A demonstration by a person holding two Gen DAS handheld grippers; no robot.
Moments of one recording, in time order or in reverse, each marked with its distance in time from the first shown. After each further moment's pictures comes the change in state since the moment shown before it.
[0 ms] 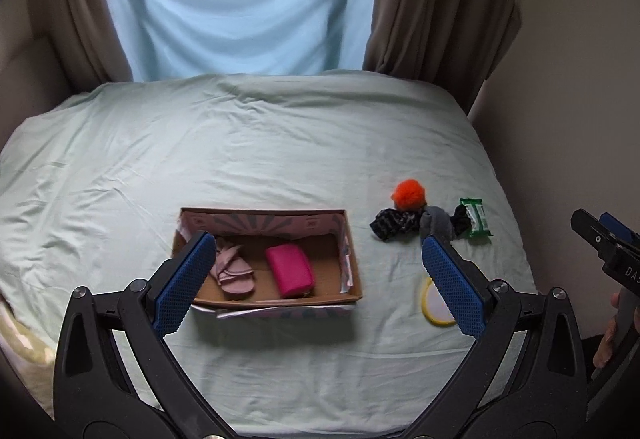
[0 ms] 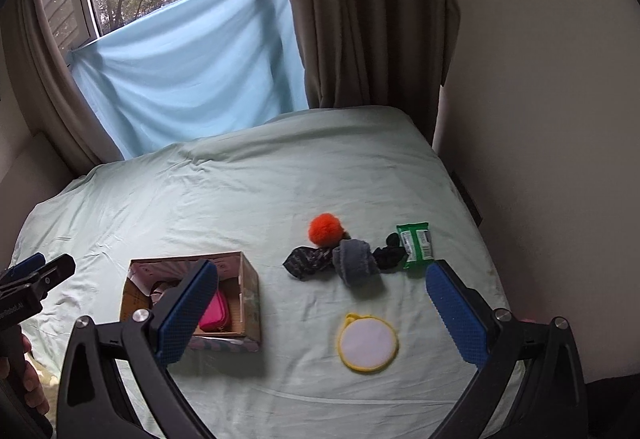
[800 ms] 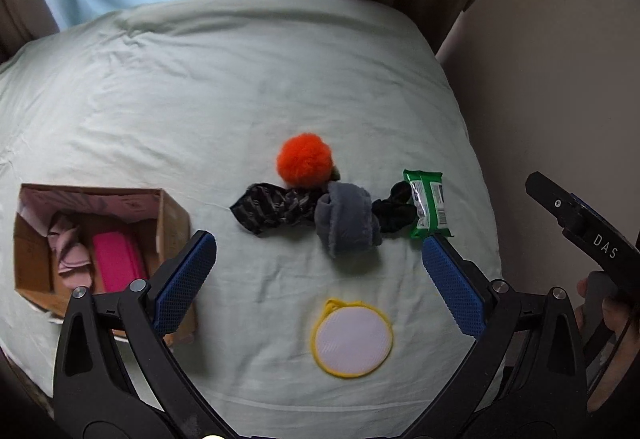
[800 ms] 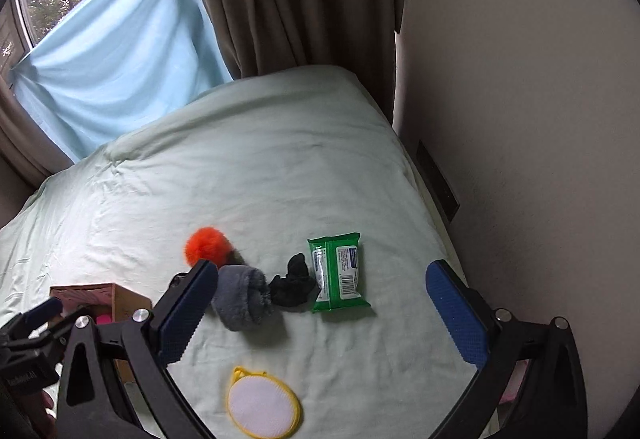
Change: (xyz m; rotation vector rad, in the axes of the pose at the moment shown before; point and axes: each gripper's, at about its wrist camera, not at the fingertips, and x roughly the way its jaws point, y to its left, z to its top) left arm 0.240 -0.184 -0.006 -0.022 0.255 -0.117; right arm 0.188 -0.167 0.034 0.073 0.126 -0.050
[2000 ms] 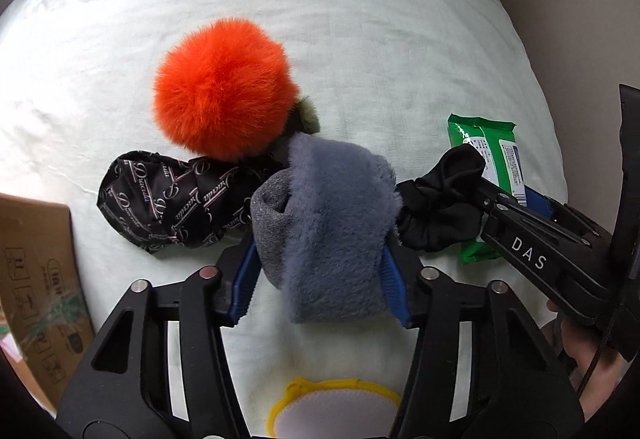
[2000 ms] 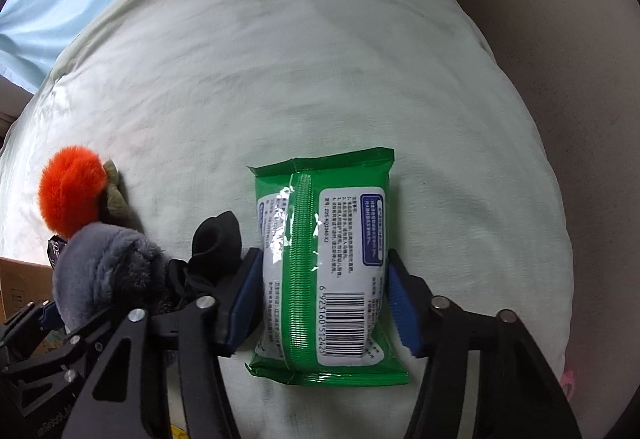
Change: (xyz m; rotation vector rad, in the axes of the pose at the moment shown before) left arm 0.216 -0.039 0.003 0.015 0.223 0.028; right arm 0.222 -0.017 -0.041 -0.049 0.329 0.006
